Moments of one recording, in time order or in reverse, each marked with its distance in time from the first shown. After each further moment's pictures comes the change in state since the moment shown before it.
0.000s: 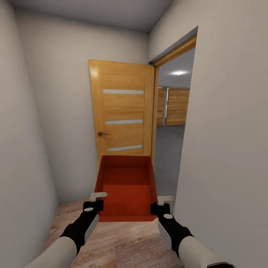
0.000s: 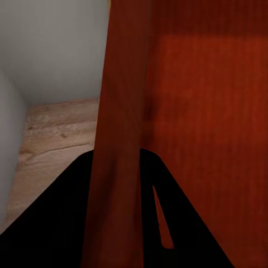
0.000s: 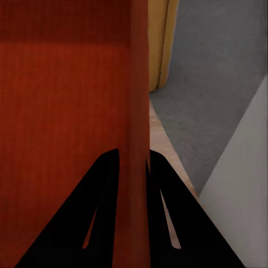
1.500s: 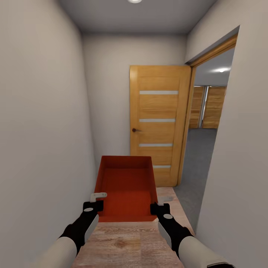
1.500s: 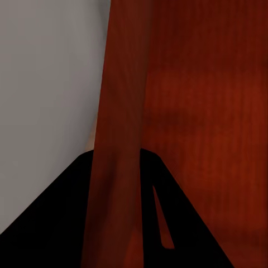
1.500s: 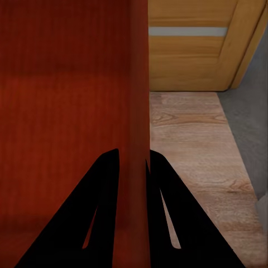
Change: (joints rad) left arm 0.000 0.000 0.004 0.004 -0.001 -0.003 -0.002; right arm 0.000 0.000 0.006 0.002 -0.003 -0.001 -0.003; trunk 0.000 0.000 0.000
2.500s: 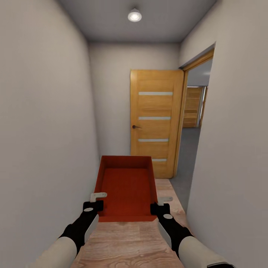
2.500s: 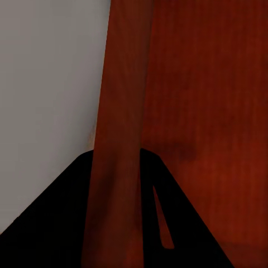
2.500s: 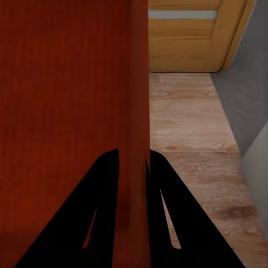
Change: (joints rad) left arm 0.000 0.000 0.000 -0.001 -0.002 0.000 0.000; right arm 0.000 0.000 0.001 0.001 -0.002 -0.003 0.000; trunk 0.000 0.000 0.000
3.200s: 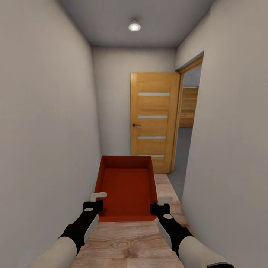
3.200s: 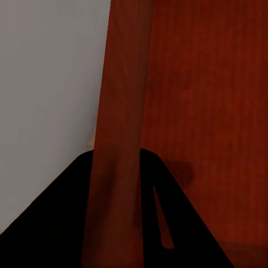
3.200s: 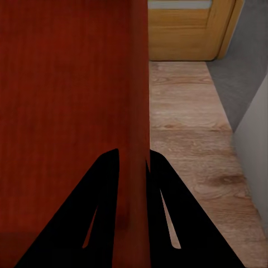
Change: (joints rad) left arm 0.000 0.000 0.000 0.000 0.000 0.000 0.000; right arm 0.000 0.000 0.000 0.000 -0.001 0.000 0.000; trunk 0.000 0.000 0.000
